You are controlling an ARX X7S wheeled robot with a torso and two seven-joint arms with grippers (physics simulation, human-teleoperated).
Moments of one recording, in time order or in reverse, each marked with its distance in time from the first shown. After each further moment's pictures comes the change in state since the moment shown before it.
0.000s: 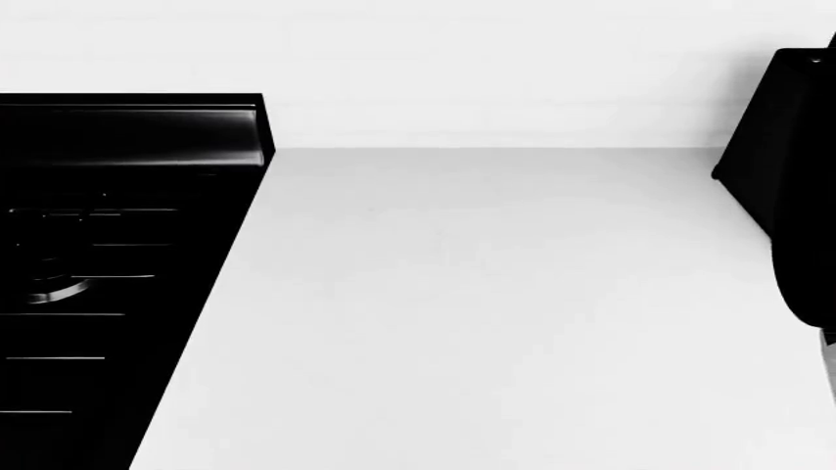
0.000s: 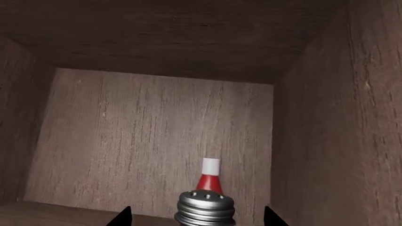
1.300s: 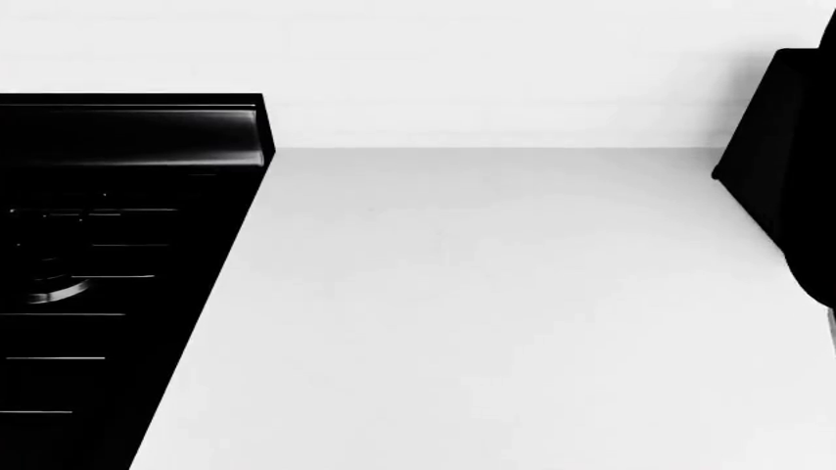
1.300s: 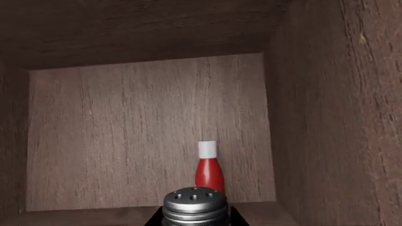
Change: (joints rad) left arm 0.000 -0.001 0.055 -0.052 -0.003 0.023 0.036; right arm 0.092 -0.050 0.080 0.200 0.076 0.002 0.123
